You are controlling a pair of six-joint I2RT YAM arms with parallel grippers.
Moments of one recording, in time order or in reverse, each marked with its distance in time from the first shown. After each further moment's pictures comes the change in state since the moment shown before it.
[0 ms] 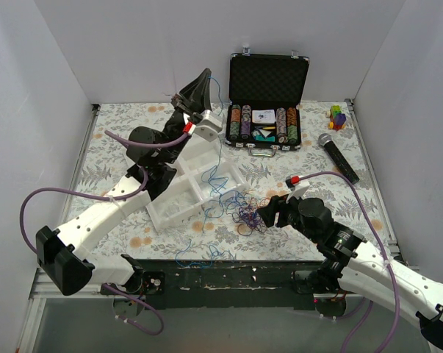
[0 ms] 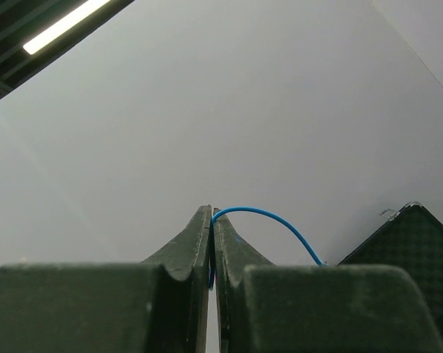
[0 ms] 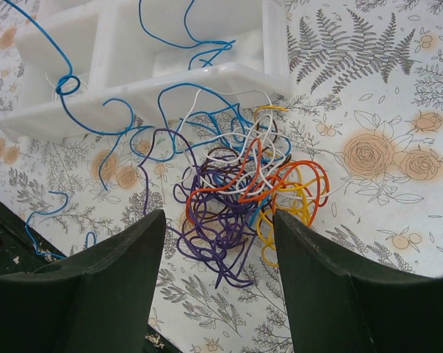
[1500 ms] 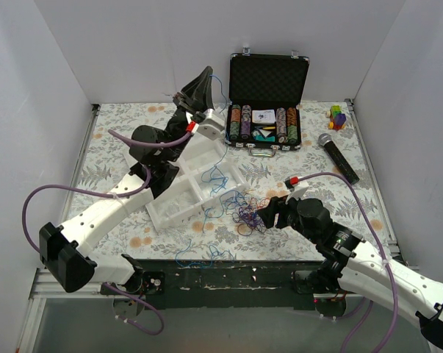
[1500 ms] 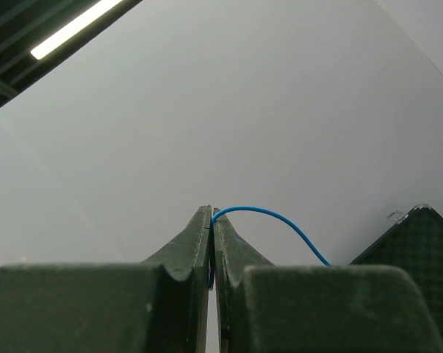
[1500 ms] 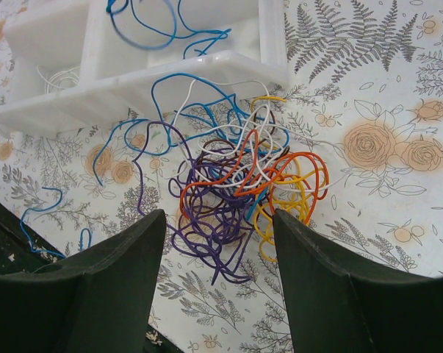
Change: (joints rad) left arm 0.003 0.028 0.028 0.033 0.002 0.018; right arm 0.000 0.010 -0.014 0.002 0.000 0.011
